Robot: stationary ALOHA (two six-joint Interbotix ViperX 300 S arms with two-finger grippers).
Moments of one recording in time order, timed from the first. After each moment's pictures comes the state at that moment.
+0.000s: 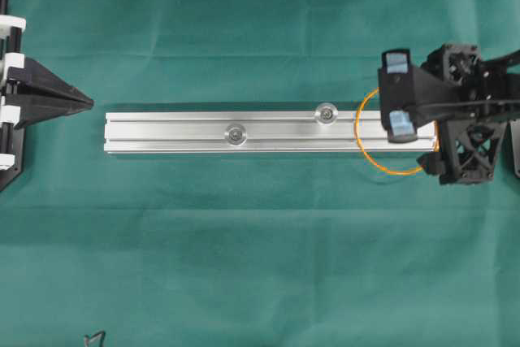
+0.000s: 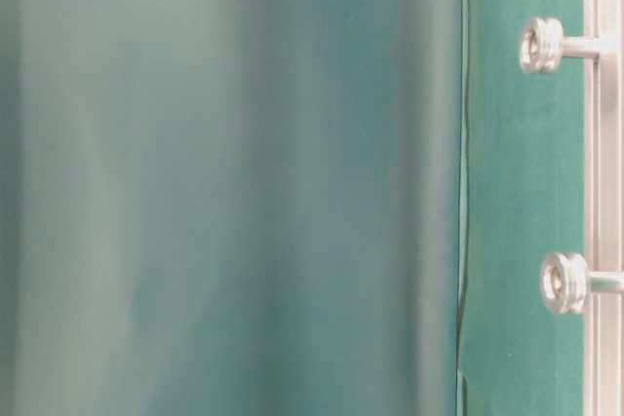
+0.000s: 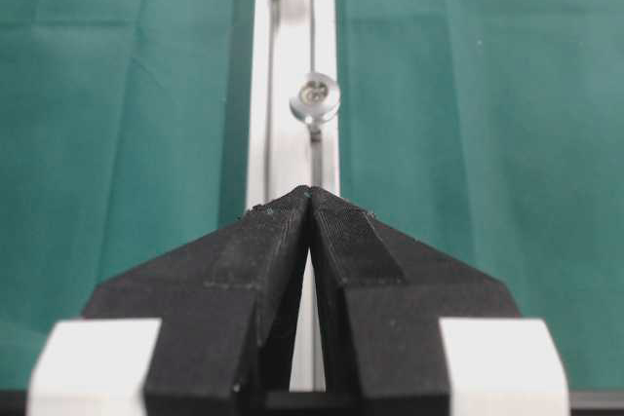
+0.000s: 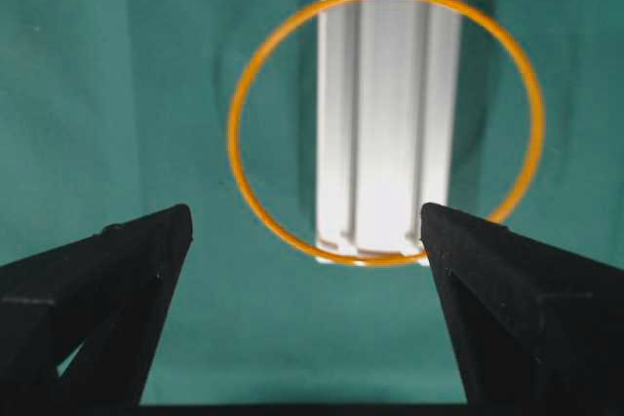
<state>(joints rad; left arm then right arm) 0.00 -0.98 0.98 0.03 0.45 0.00 0.03 -0.39 0.64 0.03 1.02 0.16</state>
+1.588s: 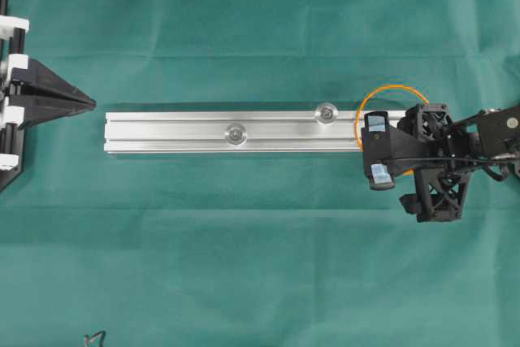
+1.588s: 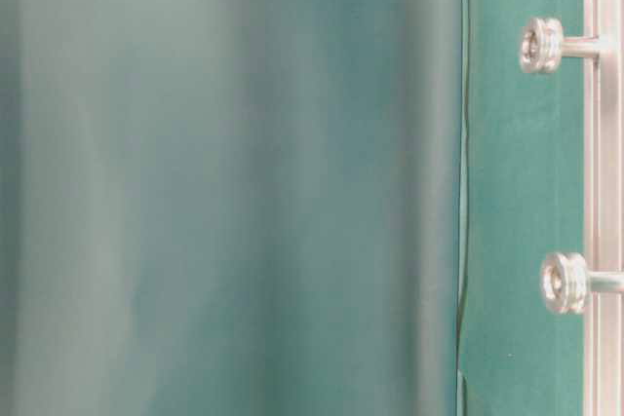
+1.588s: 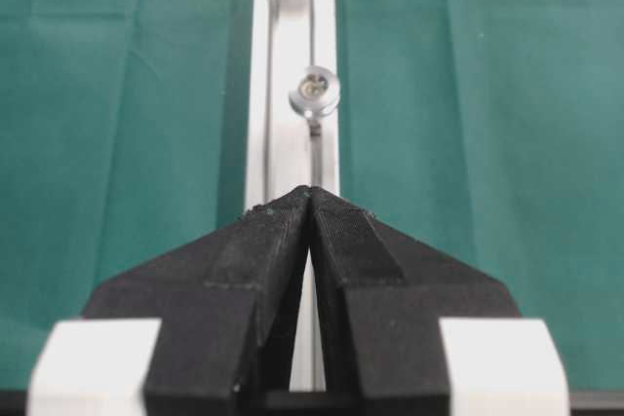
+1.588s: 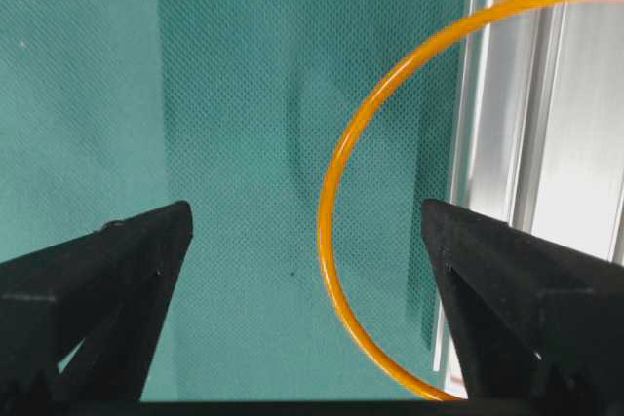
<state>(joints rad) 0.00 -0.97 0.98 0.03 0.45 0.00 0.15 -0.19 0.88 0.06 0.59 0.26</state>
